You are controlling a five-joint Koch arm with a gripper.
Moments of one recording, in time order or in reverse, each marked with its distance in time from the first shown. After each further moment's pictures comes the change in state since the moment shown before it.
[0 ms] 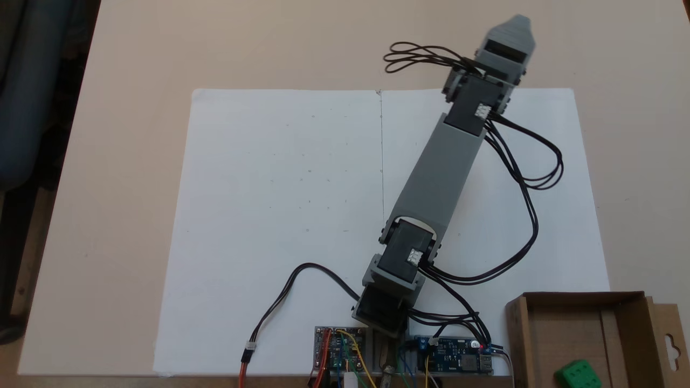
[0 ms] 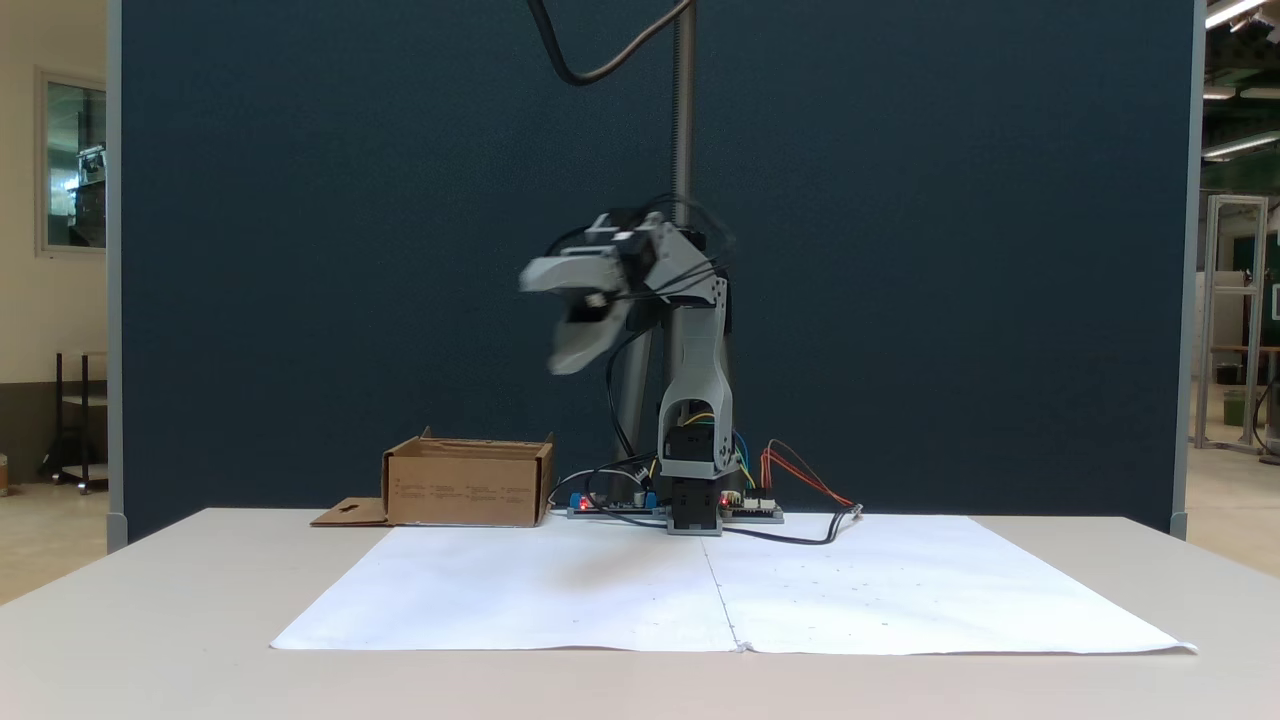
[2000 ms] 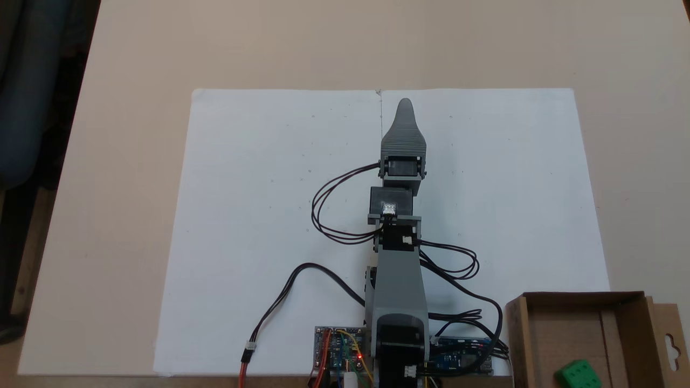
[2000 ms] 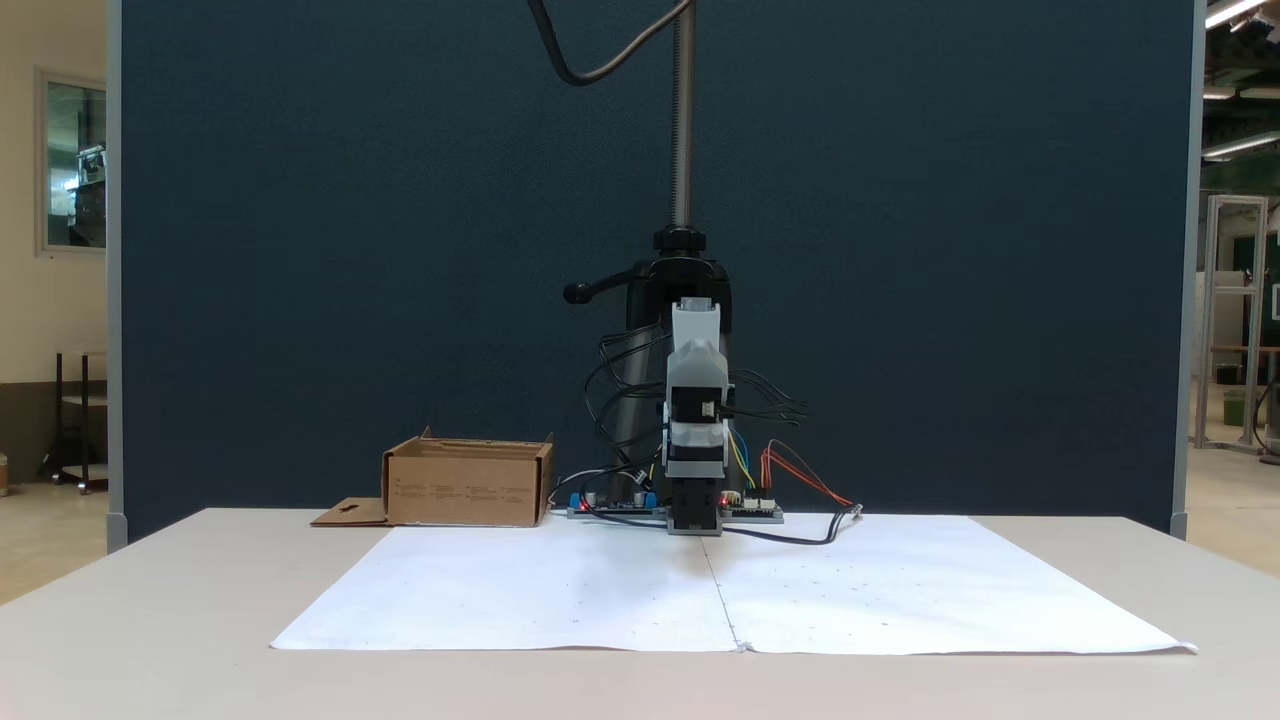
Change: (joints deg) arm -22.0 35.3 89.2 -95.4 -0.4
